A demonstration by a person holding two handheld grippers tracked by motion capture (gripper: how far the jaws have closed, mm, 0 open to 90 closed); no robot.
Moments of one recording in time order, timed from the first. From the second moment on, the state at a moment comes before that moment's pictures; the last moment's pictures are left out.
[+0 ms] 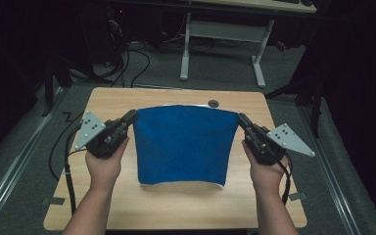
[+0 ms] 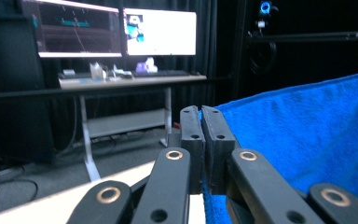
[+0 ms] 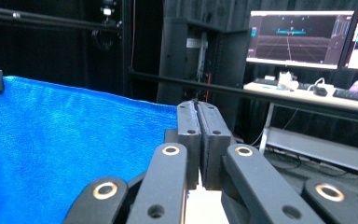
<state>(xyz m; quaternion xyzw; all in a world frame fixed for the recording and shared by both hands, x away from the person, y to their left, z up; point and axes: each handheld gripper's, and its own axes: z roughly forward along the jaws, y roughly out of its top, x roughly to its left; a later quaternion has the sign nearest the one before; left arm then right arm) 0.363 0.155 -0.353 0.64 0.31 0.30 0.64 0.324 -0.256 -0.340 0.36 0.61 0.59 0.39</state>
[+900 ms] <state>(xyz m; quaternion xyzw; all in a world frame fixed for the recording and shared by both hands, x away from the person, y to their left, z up) 0.425 0.144 -0.309 0.66 0.31 0.32 0.60 0.374 -0.268 -0.299 0.38 0.60 0.59 0.39</state>
